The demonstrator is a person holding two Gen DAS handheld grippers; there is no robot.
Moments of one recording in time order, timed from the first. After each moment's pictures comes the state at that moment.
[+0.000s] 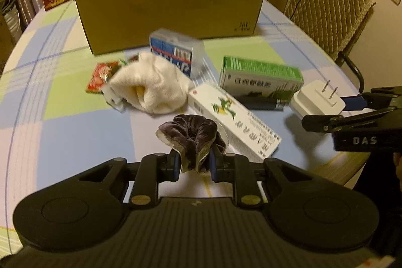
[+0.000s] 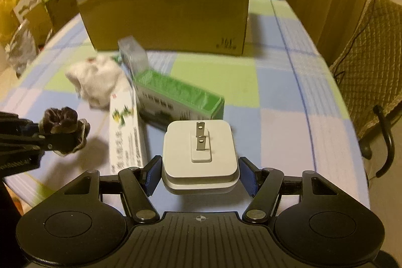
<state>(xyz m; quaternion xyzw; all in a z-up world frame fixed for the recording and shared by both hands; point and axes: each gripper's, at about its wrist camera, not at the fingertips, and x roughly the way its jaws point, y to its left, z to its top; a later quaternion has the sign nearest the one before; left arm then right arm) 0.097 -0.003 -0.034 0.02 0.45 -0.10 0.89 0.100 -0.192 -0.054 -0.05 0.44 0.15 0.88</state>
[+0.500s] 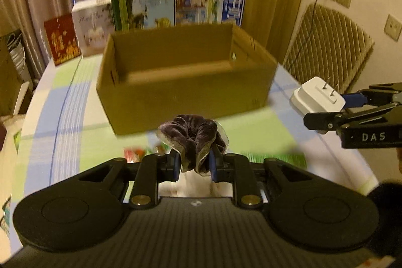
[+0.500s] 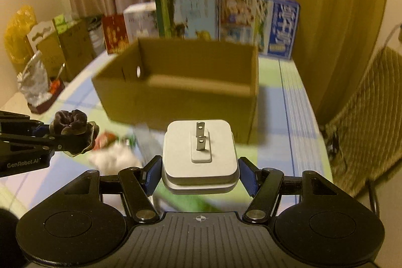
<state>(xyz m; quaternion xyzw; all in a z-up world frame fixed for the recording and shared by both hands) 0.161 0.020 0.060 0.02 0.38 -0.11 0.92 0.172 -0.161 0.042 -0.06 0.37 0.19 0.91</state>
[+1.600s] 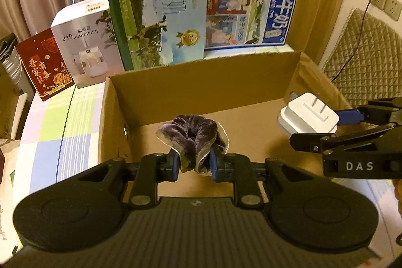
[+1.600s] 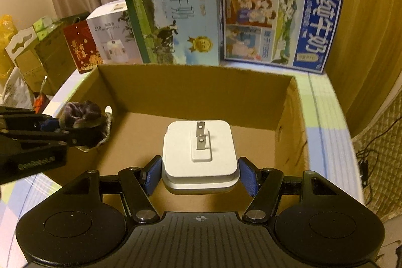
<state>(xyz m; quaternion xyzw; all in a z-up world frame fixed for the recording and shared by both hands) 0.382 0.044 0.018 0.04 0.41 -0.08 0.91 0.387 -0.106 -0.003 -0.03 0.42 0.19 0.89</state>
